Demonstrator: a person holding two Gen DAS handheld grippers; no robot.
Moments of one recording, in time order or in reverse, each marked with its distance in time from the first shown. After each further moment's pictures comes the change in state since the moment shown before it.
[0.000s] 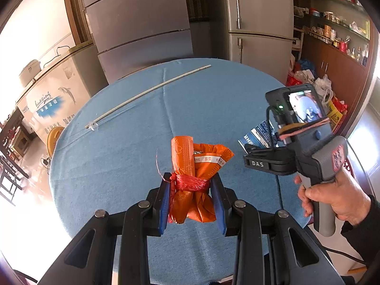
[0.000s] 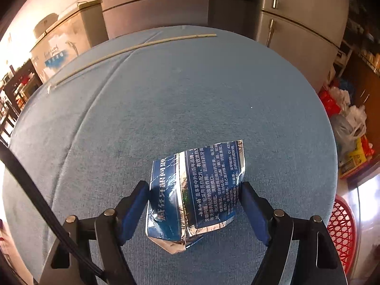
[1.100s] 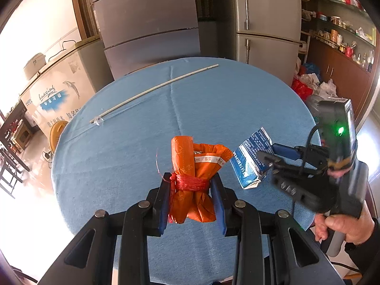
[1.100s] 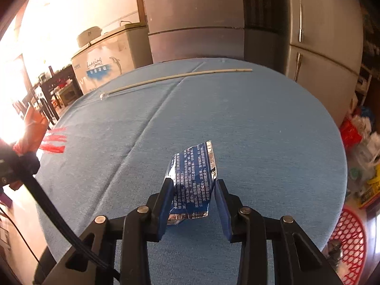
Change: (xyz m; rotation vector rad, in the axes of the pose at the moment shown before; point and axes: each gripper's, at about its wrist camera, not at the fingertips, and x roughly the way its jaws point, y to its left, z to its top) left arm 0.000 0.008 -0.002 -0.038 0.008 0.017; right arm -0.058 0.016 -0.031 -0.074 -0.192 0.209
